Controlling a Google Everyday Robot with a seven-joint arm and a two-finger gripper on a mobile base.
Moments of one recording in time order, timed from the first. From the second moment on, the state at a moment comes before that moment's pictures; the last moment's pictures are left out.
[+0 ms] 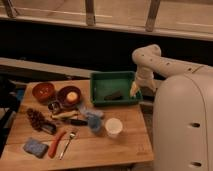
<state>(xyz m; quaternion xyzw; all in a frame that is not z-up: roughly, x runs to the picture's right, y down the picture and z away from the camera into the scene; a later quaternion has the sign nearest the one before) 0.238 0.021 0.830 -0.23 0.27 0.61 0.71</state>
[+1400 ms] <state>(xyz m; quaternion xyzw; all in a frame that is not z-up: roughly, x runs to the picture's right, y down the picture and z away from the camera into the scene) 0.226 0.029 0.829 -0.23 0.26 0.60 0.72</state>
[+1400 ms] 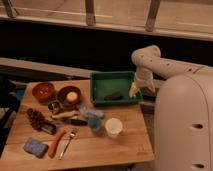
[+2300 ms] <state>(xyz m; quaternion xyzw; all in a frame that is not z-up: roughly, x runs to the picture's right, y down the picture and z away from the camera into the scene) 0.046 0.040 0.781 -0.32 0.07 0.54 0.78</state>
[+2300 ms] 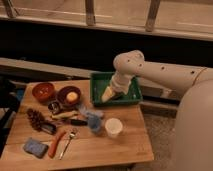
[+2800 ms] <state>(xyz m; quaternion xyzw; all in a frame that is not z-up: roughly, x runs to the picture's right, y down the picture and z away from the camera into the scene) 0.030 0.042 0.777 -0.34 0.05 0.53 0.77</state>
